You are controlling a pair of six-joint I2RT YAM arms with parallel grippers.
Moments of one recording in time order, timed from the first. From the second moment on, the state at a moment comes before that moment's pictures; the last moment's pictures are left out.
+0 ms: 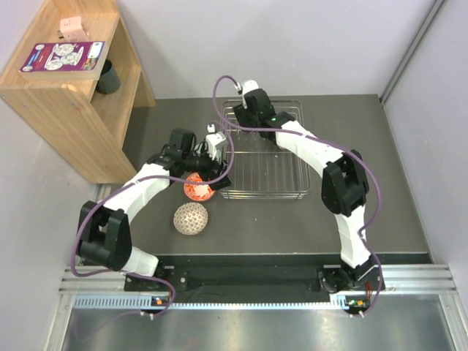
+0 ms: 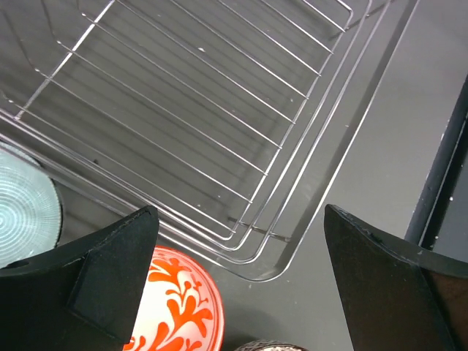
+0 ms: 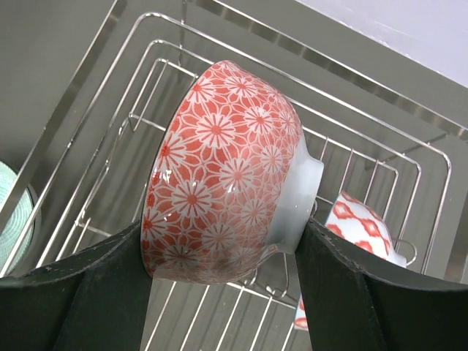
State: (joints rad) left arm -0.34 1.45 1.02 -0.32 0.71 0.27; right arm 0.62 2.10 1.88 -0.35 0.30 -0.02
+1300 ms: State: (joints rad) left arm -0.25 1.24 1.00 -0.32 0.53 0.23; right arm 0.71 2.22 1.93 -0.37 0.42 -0.06
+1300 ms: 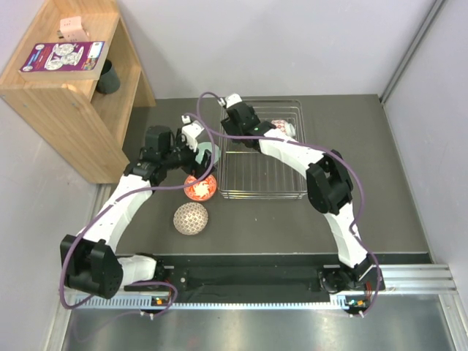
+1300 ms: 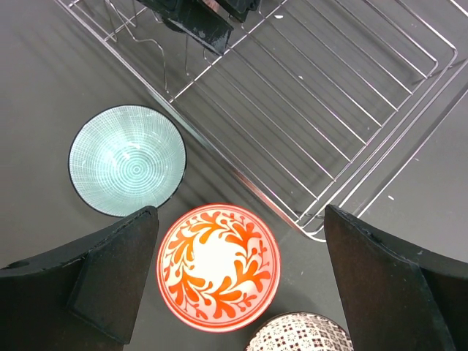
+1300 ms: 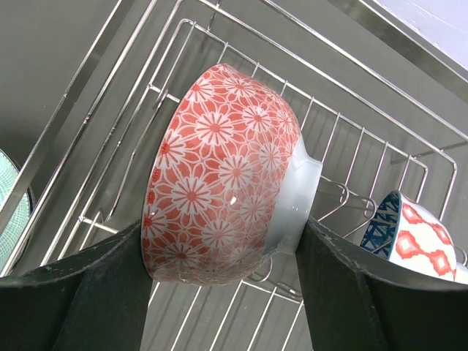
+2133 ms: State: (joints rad) left arm -0.11 1.23 1.00 -0.37 0.40 0.23; right arm 0.73 2.19 1.93 -0.36 0.45 -0.09
